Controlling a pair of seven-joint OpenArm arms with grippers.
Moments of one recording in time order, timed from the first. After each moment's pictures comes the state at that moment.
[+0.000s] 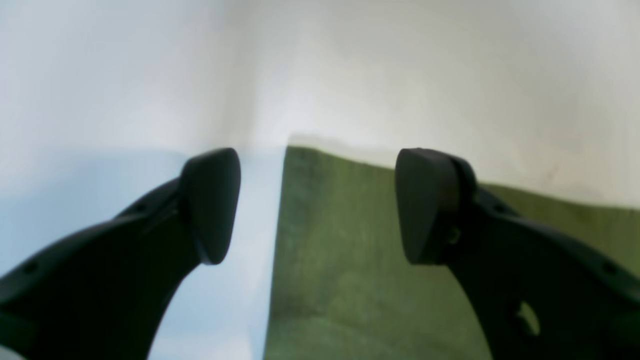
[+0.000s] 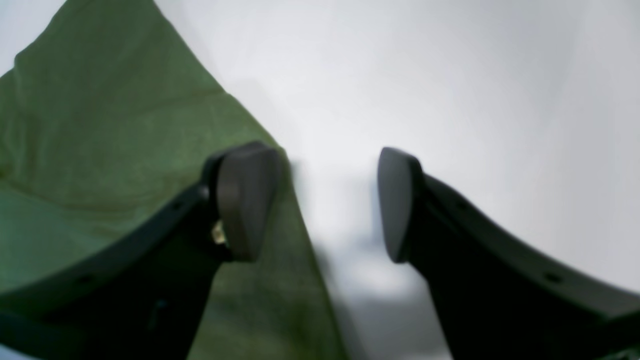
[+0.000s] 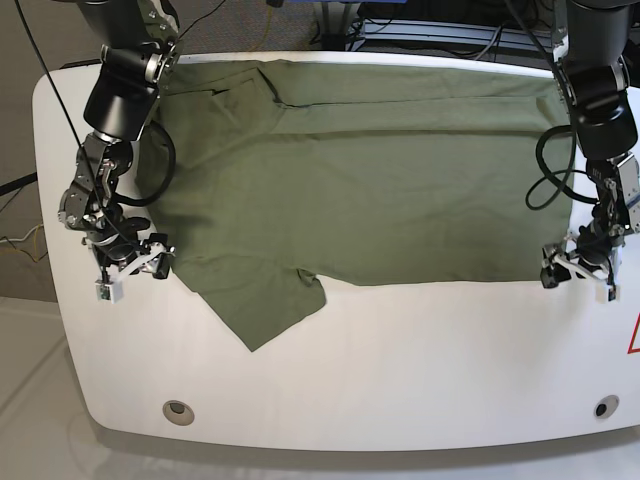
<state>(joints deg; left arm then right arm) -23.3 -26.9 -16.9 42.7 -22.1 -27.7 28.2 18.2 12.7 25.1 61.8 12.3 28.8 -41.3</state>
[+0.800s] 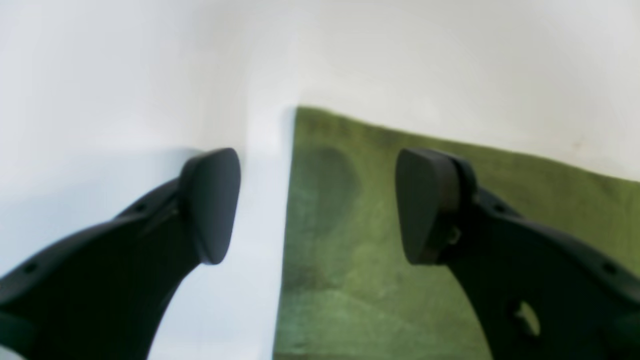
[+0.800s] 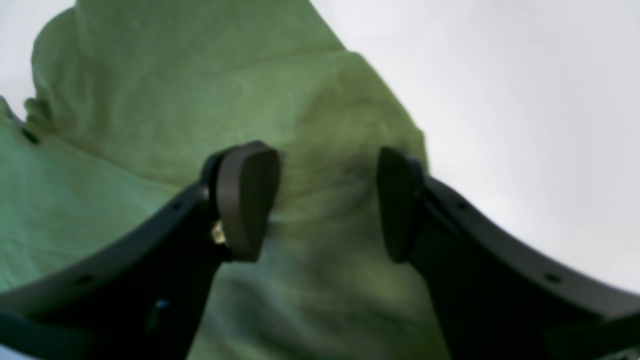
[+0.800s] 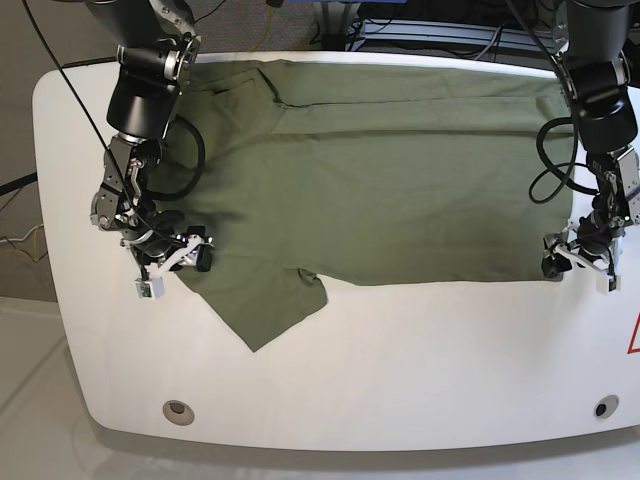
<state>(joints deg) -22.3 -27.3 -17.1 41.6 -22.1 -27.5 27.9 18.0 9.7 21.0 58.9 12.7 30.0 -39.8</state>
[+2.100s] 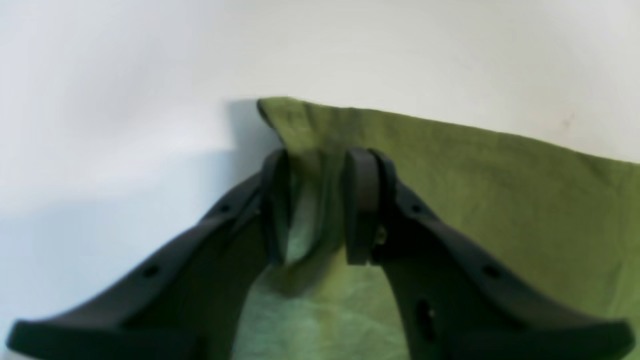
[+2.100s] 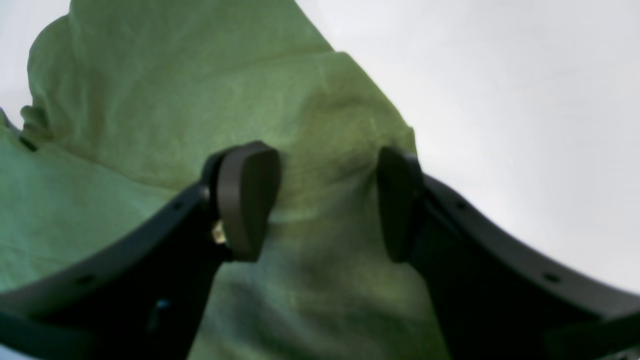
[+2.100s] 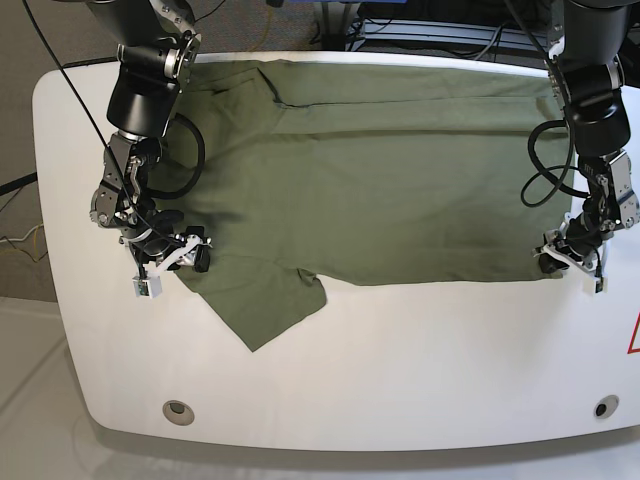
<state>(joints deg) -23.2 -25.4 -16.5 40.8 -21.5 -28.4 30.4 17.6 9.2 21.4 59.1 13.3 30.1 -39.4</state>
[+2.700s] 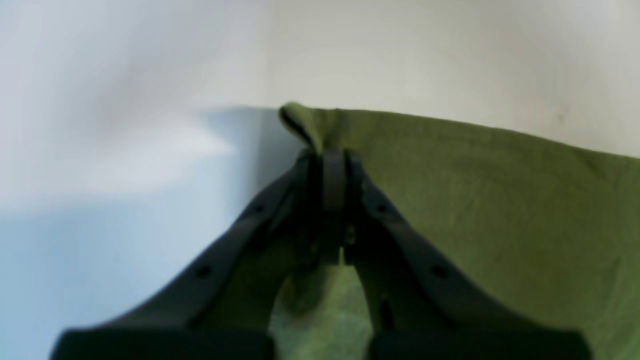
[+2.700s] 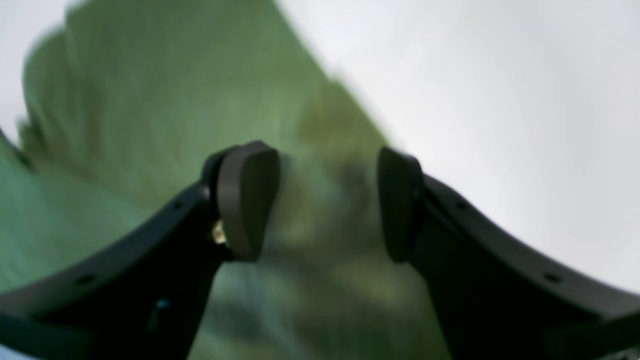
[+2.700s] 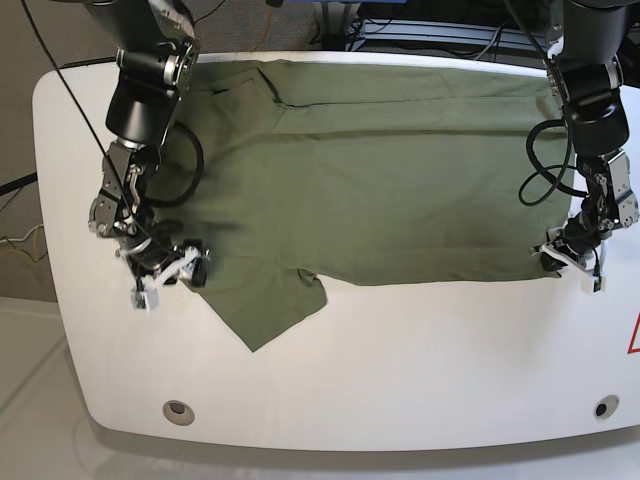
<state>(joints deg) -23.1 -25.4 -16.5 41.0 -21.4 -28.4 30.5 20.6 9.3 21.1 59.2 11.4 30.1 -36.2</state>
